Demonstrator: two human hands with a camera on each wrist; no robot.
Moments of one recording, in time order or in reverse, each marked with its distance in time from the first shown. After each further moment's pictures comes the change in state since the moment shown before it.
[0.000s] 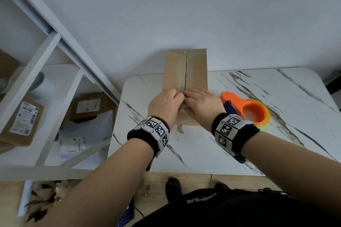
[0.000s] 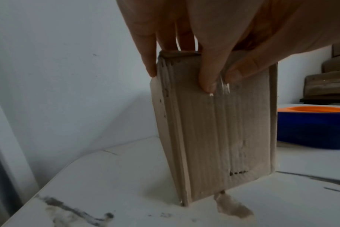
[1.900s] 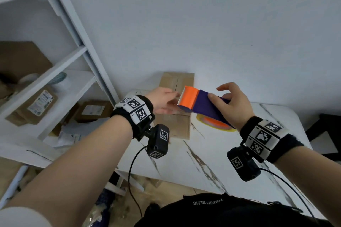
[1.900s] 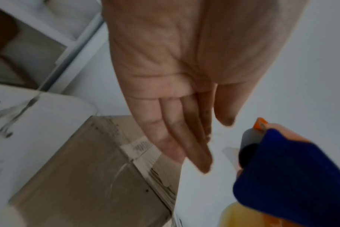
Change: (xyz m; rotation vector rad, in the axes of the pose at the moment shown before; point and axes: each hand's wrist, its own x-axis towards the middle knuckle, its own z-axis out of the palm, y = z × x) left_hand 0.015 0.066 -0.076 -1.246 -0.277 -0.593; right_hand -0.071 0.063 -0.124 0.625 0.228 0.516
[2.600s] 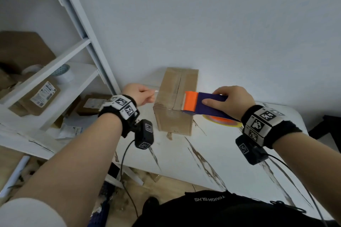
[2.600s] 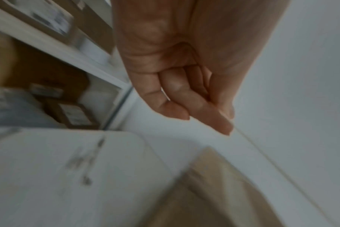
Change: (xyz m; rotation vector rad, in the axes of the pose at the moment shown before) left_hand 0.008 -0.045 -0.055 0.070 0.427 0.142; right_hand 0.025 0.002 0.000 -0.353 -0.240 -0.068
